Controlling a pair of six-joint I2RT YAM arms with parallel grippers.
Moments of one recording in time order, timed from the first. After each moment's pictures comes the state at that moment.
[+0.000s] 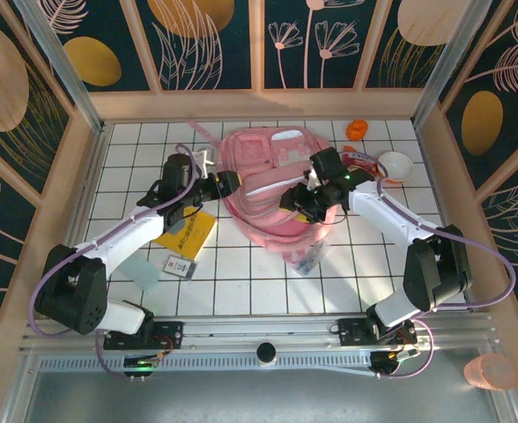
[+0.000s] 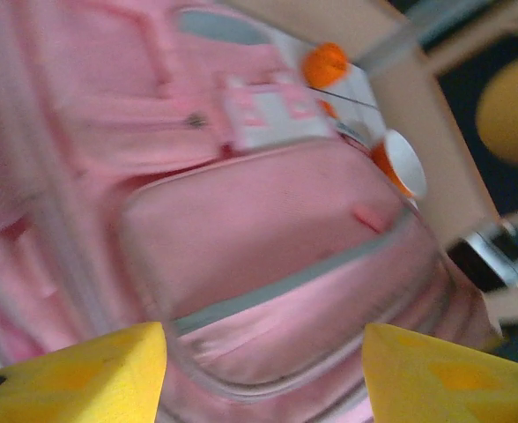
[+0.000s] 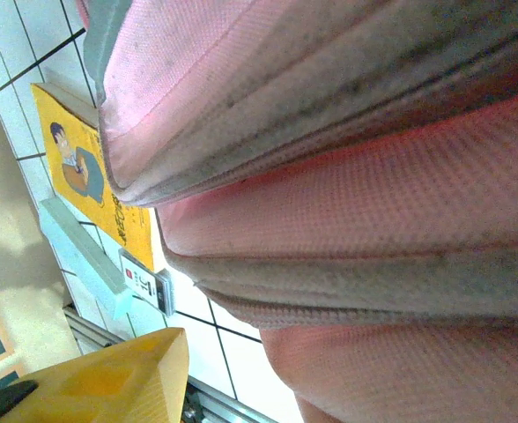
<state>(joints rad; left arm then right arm) -0.43 1.42 0.89 0.07 0.41 -0.60 0.48 1.52 1.15 -0.71 -0.50 0.77</state>
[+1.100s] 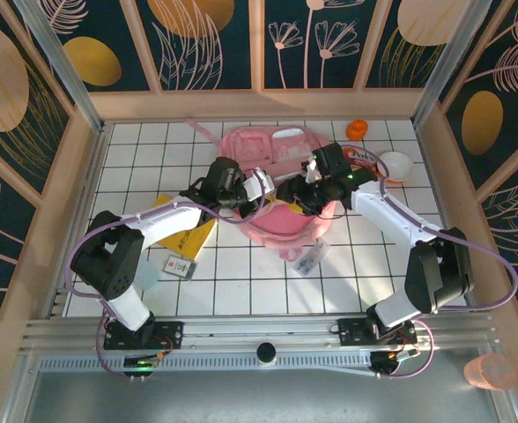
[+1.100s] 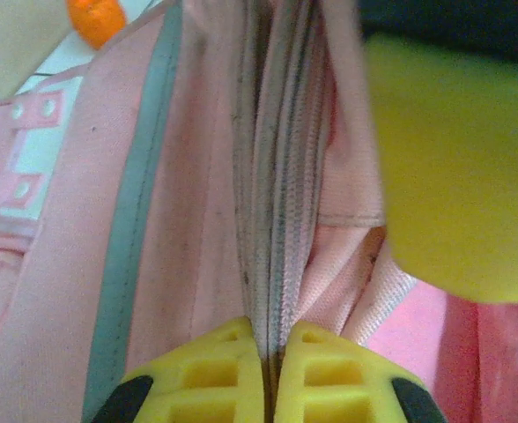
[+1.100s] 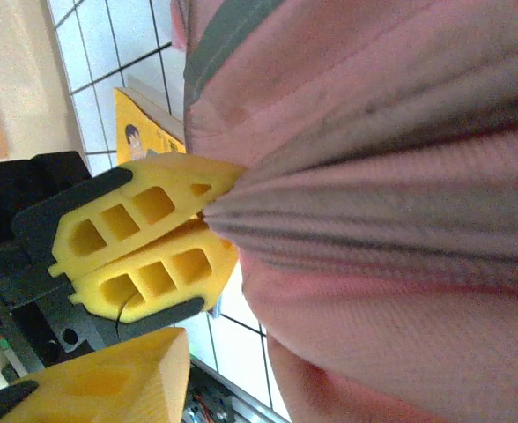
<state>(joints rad) -0.62 1.70 1.05 0.07 0.42 0.47 0.46 1.49 1.14 -0.59 -0.57 0.77</state>
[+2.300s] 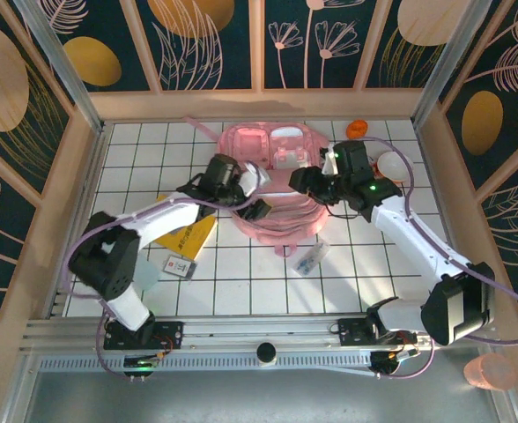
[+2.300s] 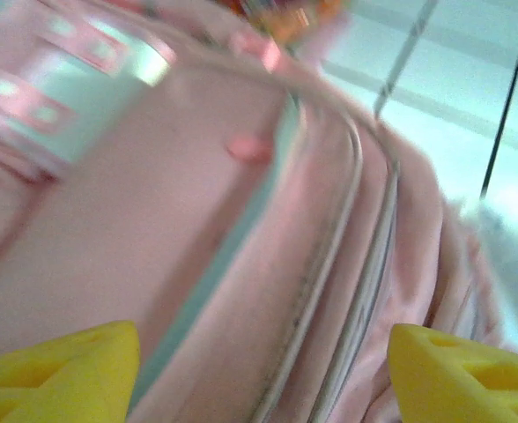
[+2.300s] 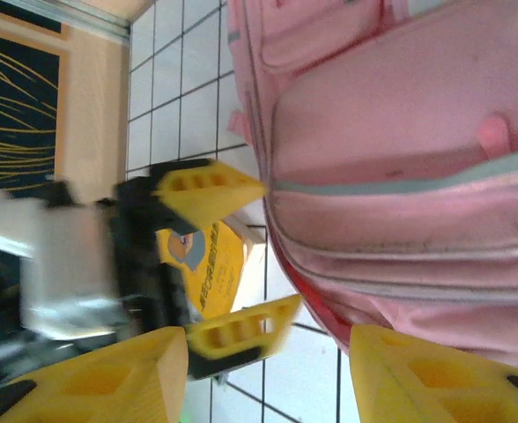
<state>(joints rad) -0.58 1.65 1.08 -0.07 0.41 0.17 0.44 1.31 1.11 -0.48 -0.43 0.73</state>
